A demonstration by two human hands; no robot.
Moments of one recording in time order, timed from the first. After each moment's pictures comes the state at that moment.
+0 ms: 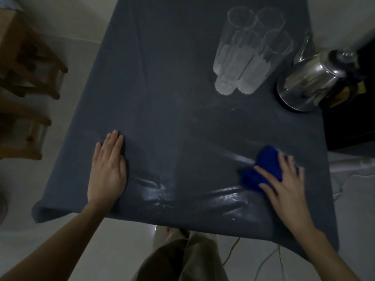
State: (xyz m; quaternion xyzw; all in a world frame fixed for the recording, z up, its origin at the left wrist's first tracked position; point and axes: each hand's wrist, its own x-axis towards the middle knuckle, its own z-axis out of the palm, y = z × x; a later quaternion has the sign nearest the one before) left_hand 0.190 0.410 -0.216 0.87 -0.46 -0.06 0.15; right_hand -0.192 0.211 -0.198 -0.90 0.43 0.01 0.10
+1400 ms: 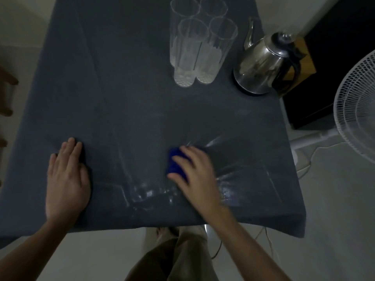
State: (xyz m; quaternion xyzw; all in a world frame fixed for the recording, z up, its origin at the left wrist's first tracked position) left_hand 0.191 0.408 -0.219 0.87 -0.47 -0.05 0.16; right_hand -0.076 0.278 -0.207 -0.89 0.40 -0.16 0.18
